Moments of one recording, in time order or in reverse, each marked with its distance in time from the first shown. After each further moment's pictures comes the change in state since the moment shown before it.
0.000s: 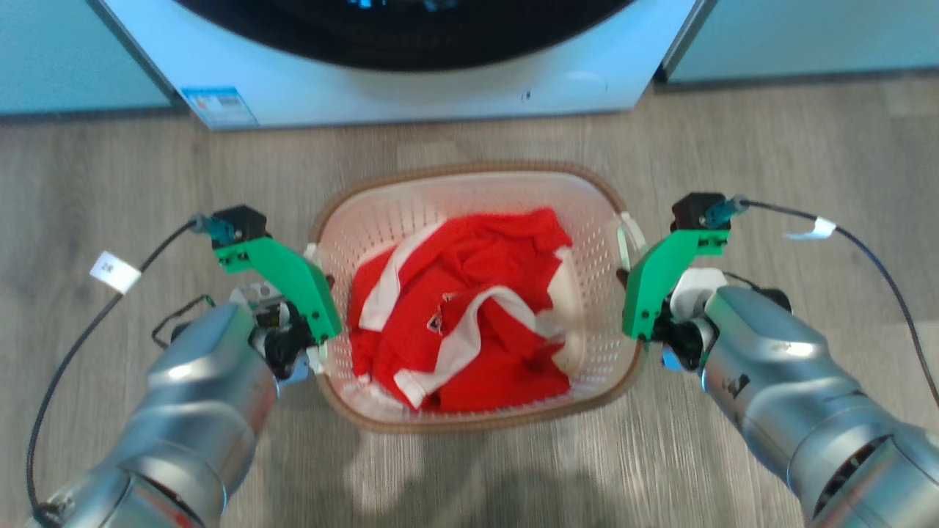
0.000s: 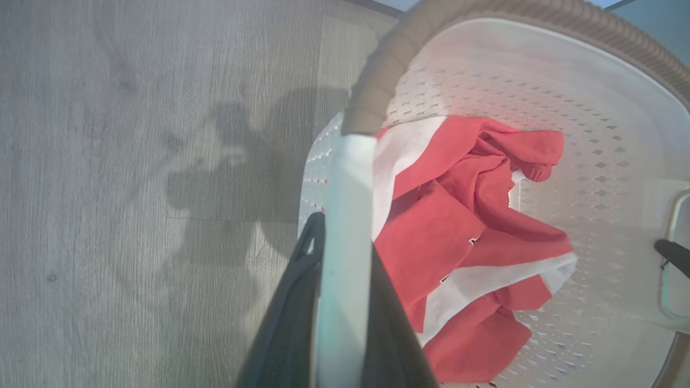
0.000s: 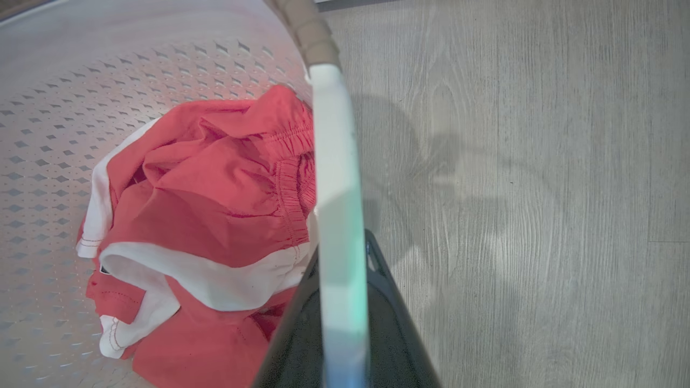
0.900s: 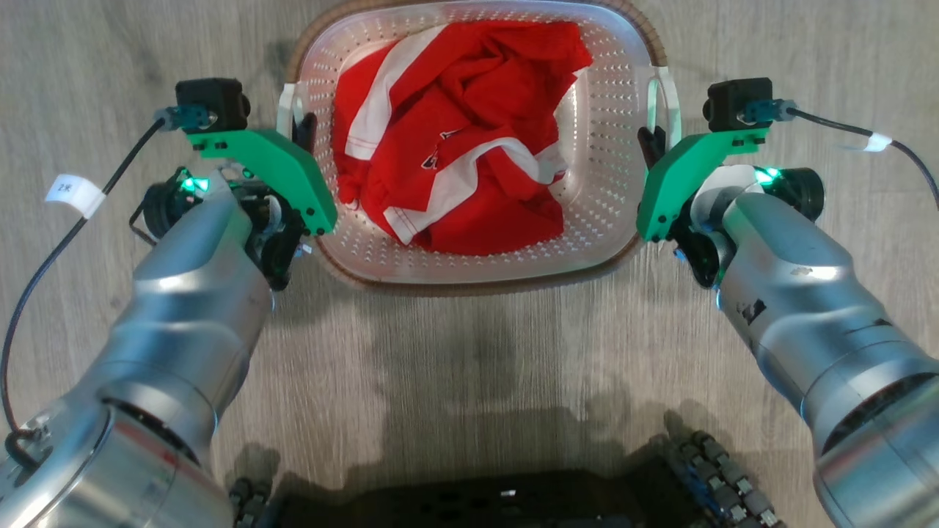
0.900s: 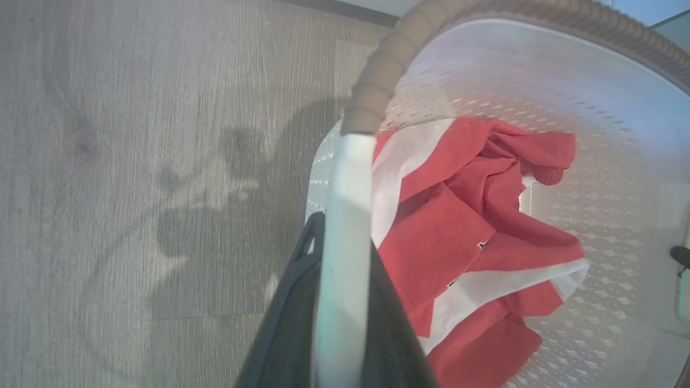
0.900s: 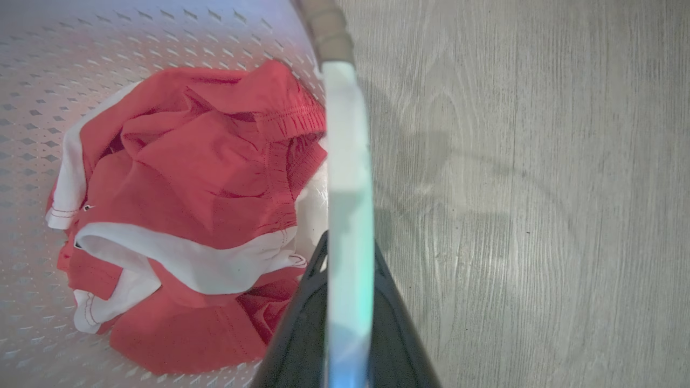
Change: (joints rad) left arm -0.199 0.001 -0.040 -0.014 0.094 -0.001 -0.327; right arm -0.155 -0.018 -0.172 -0.013 -0.251 0.000 -0.227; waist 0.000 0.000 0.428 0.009
